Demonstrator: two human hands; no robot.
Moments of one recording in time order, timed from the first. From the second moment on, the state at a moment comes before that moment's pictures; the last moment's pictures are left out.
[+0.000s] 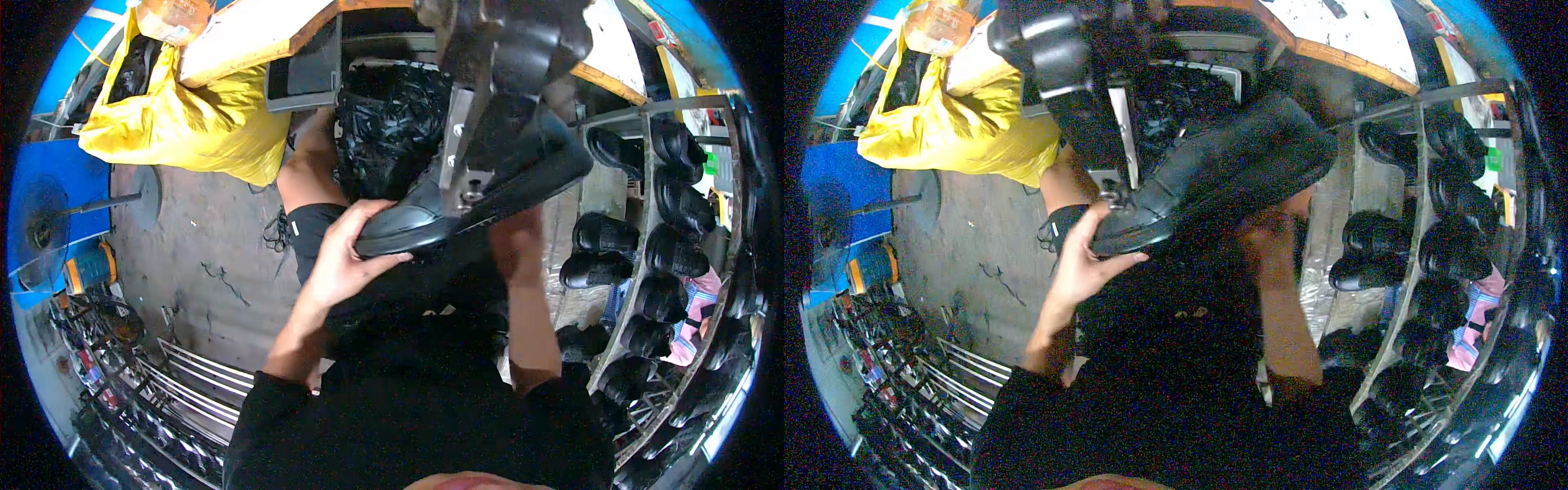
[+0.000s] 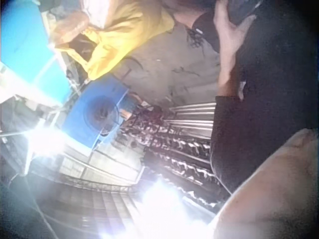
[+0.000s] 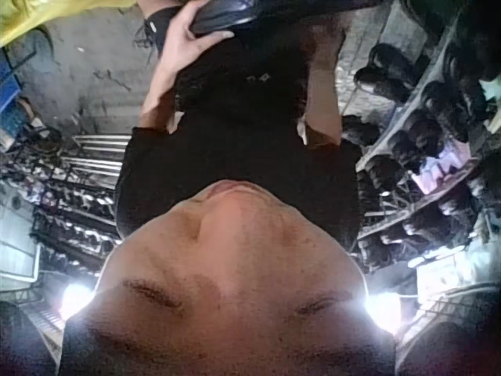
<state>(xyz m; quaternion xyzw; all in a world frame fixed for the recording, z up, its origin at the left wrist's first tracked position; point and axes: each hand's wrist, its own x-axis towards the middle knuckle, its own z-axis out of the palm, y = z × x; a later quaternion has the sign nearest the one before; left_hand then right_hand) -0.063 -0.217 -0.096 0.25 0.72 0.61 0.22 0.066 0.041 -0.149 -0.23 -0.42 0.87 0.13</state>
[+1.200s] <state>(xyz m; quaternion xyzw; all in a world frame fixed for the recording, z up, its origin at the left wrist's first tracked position) -0.123 -0.199 -0.057 0.19 0.55 0.77 0.26 0.018 0.093 -0.003 -0.08 -0.71 0.60 0.36</state>
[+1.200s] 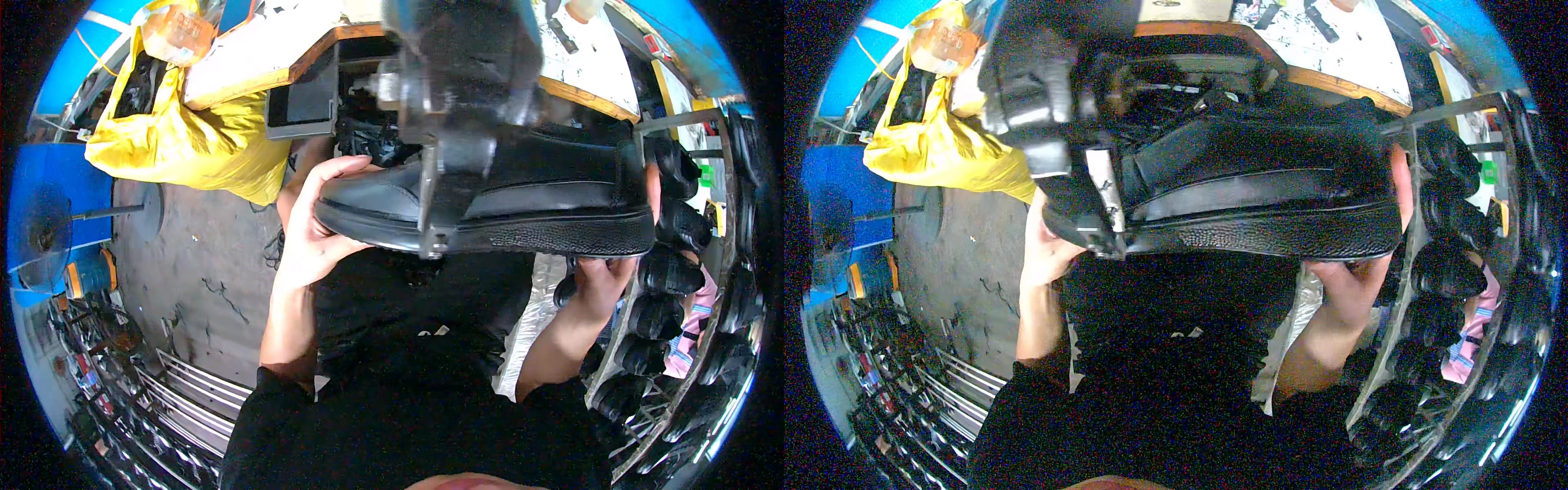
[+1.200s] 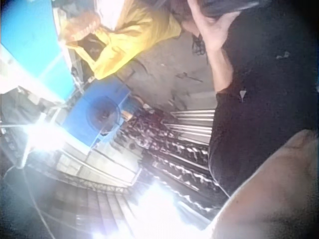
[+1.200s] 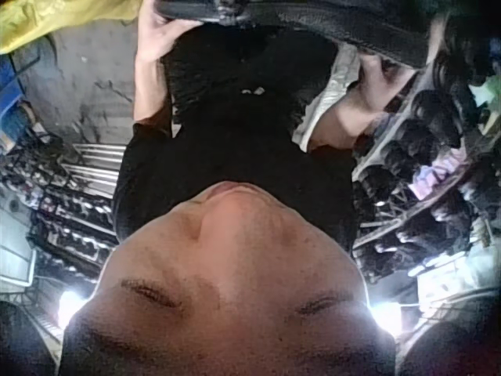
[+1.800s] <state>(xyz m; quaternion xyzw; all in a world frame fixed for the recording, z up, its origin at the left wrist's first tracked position) -0.062 -0.153 -0.138 -0.12 -0.04 0.76 0.63 0.115 0.019 -0.090 0.06 -0.86 0.47 0.19</state>
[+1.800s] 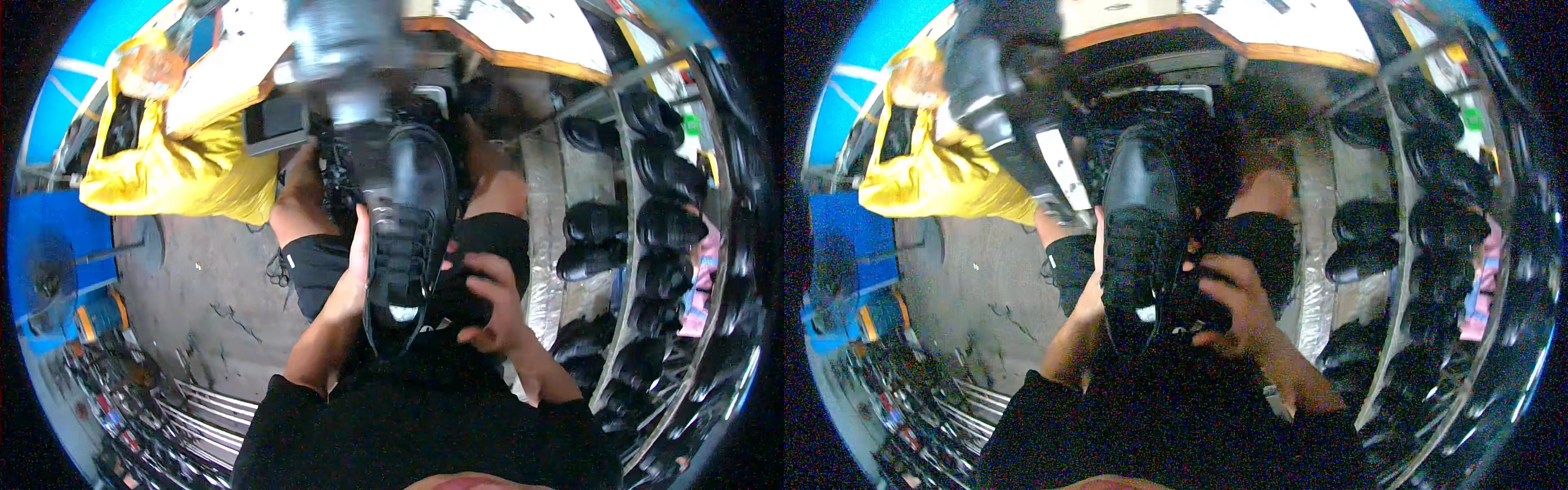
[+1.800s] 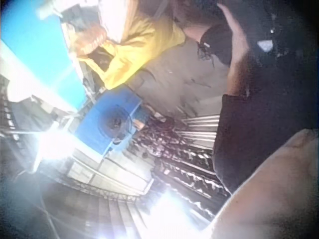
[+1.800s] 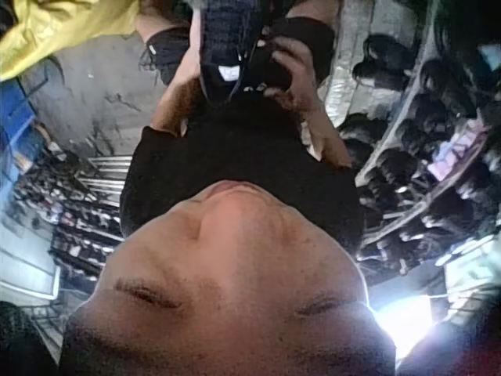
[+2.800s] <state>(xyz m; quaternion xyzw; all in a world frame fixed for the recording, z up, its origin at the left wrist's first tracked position) 0.033 -0.069 -0.100 0.61 0.55 0.47 0.33 0.373 0.044 -0.118 -0.50 -0.84 0.05 0.21</state>
